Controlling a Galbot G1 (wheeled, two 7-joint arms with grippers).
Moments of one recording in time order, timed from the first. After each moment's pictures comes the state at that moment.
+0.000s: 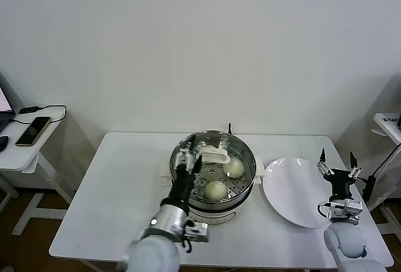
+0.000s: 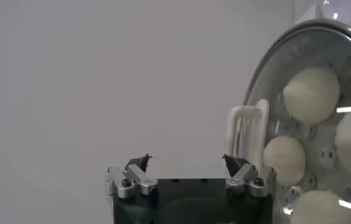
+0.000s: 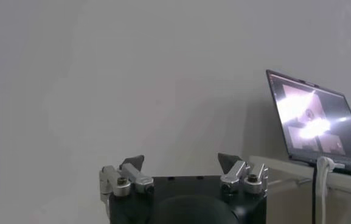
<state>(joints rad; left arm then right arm) 1.19 -1.30 0.04 -2.20 1.31 0.45 0.24 -1.22 1.07 0.58 1.51 0.35 0.34 0.28</state>
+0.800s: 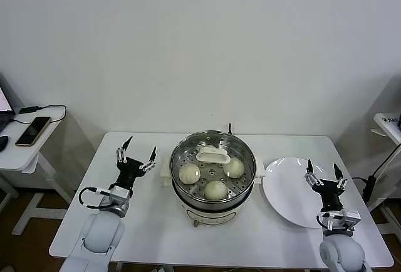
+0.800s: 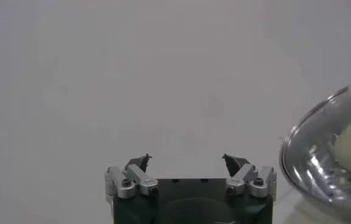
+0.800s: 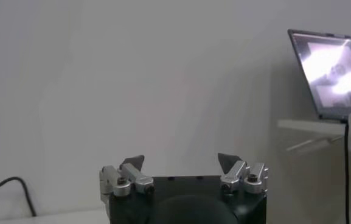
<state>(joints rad) 1.20 -1.24 -0.40 -1.84 0.13 0.07 -0.01 -1.35 1.09 0.59 1.66 0.51 0.23 0.21</state>
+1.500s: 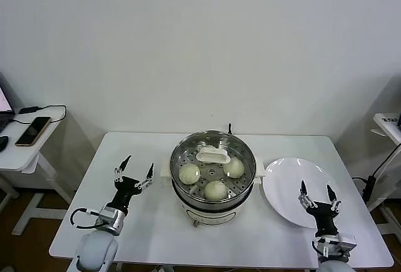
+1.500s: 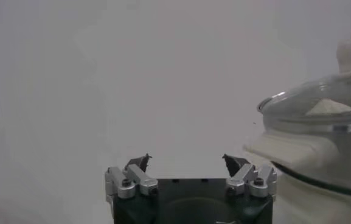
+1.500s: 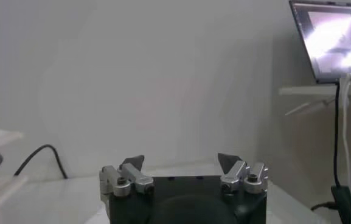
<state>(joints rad) 1.29 -1.25 -0.45 -1.73 -0.03 -0.13 0.06 -1.50 1.17 0.60 1.72 0.48 0.26 0.17</state>
